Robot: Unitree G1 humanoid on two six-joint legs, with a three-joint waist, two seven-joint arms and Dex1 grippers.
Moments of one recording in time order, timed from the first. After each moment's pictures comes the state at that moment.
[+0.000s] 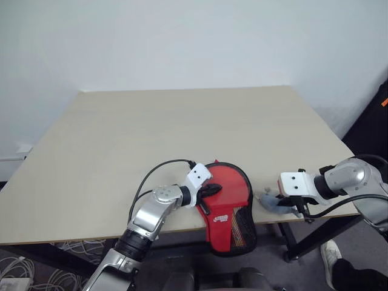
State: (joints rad) left arm -0.33 0.31 -0.35 0.09 -0.16 0.44 -0.70; right arm -0.35 -1.03 0.32 -0.30 0.00 0.41 1.34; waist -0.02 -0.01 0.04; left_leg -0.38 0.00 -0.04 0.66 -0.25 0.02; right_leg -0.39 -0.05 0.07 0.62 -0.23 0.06
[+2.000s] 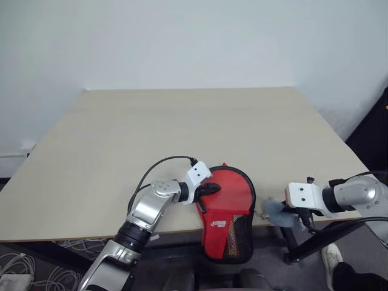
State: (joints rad) left arm -0.40 0.34 -0.36 0.15 -0.12 0.42 -0.83; right arm -0.11 -1.05 0.20 -0.42 0.03 0.41 1.19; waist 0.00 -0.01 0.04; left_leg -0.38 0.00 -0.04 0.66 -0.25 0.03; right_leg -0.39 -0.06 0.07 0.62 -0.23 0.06
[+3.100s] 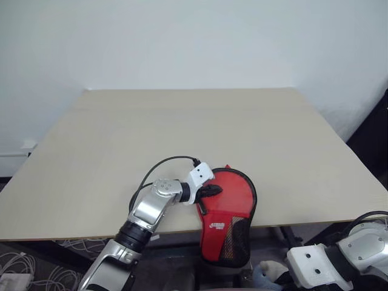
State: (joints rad) left arm -0.40 0.33 -0.38 0.13 -0.09 0.45 -0.85; right arm 0.31 -1.21 0.06 -0.92 0.36 0.51 1.27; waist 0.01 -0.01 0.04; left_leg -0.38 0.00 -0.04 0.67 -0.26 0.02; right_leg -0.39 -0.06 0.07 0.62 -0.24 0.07
